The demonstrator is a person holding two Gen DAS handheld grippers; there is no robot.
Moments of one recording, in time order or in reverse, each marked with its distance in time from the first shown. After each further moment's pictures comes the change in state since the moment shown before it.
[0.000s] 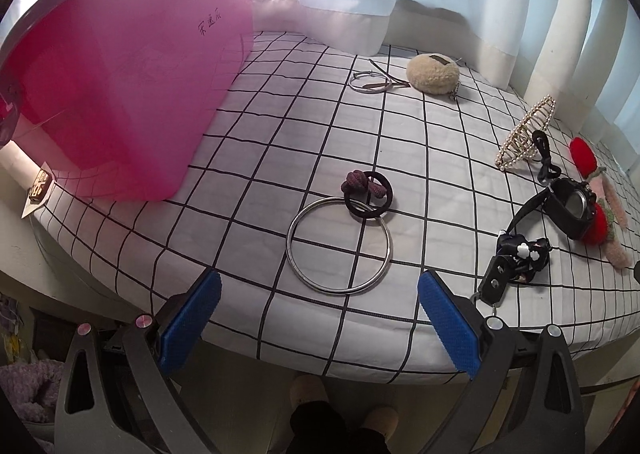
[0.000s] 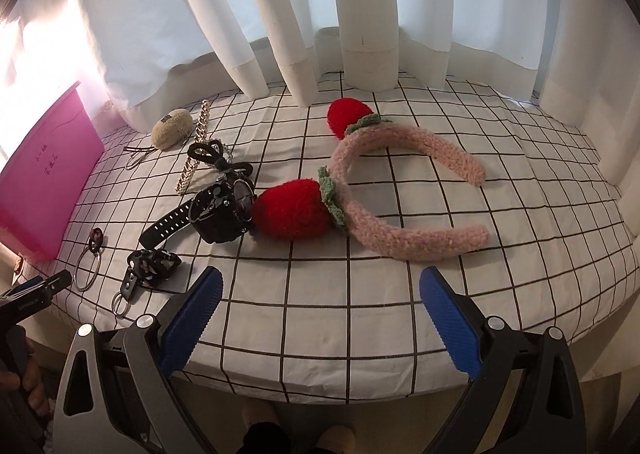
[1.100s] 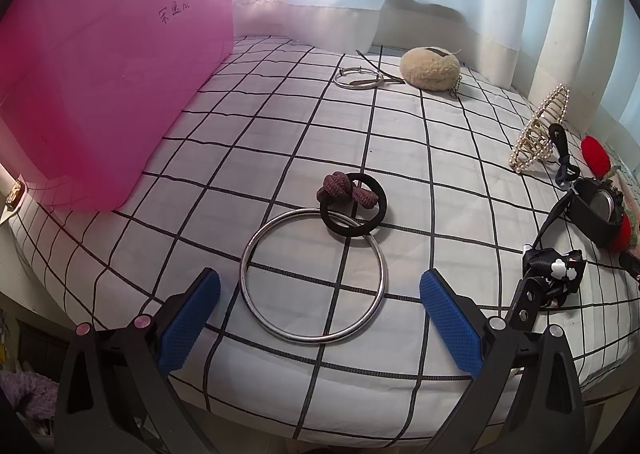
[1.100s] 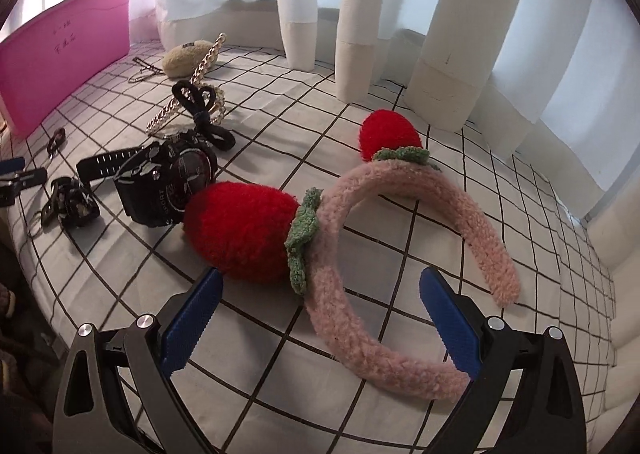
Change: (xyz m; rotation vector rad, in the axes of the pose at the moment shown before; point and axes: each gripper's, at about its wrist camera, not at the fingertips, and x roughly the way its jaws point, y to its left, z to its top) left arm 0.045 -0.017 -0.004 0.006 -0.095 -0.013; right arm 0.079 -0.007 0.015 -0.502 0.021 -0.041
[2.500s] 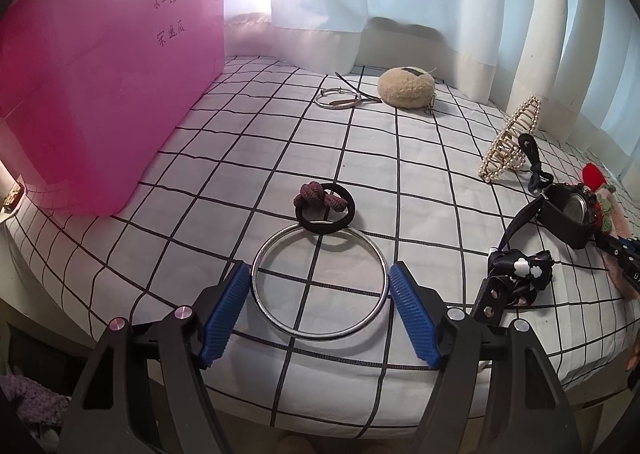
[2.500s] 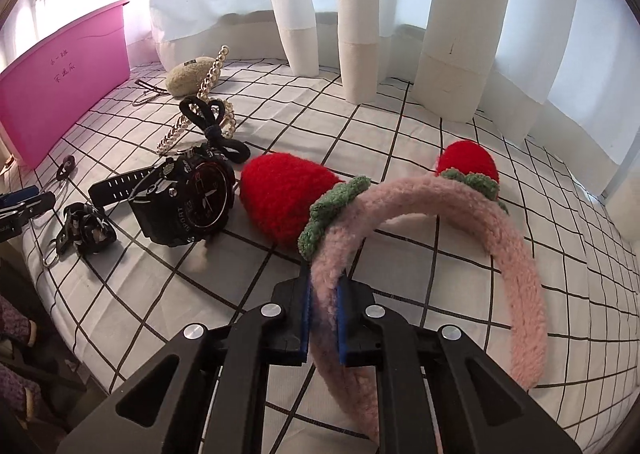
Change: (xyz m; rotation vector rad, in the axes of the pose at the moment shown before) left arm -0.020 -0.011 -0.005 0.000 -0.076 -0.041; right arm -0.003 0.001 0.000 0.168 -0.058 0.090
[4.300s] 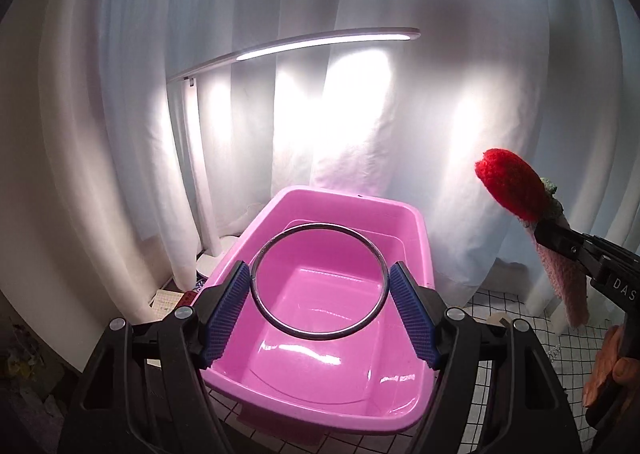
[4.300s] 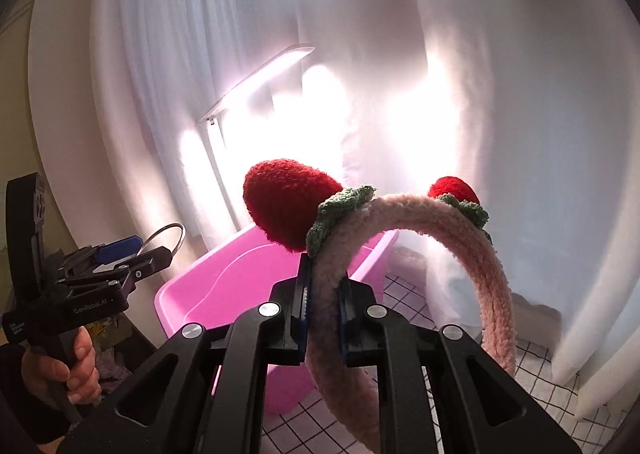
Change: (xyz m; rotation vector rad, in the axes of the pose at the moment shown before) left arm -0.197 0.213 0.198 -0.165 -0.315 0.190; right arm -0.111 0.304 0.317 -0.201 -0.326 0.579
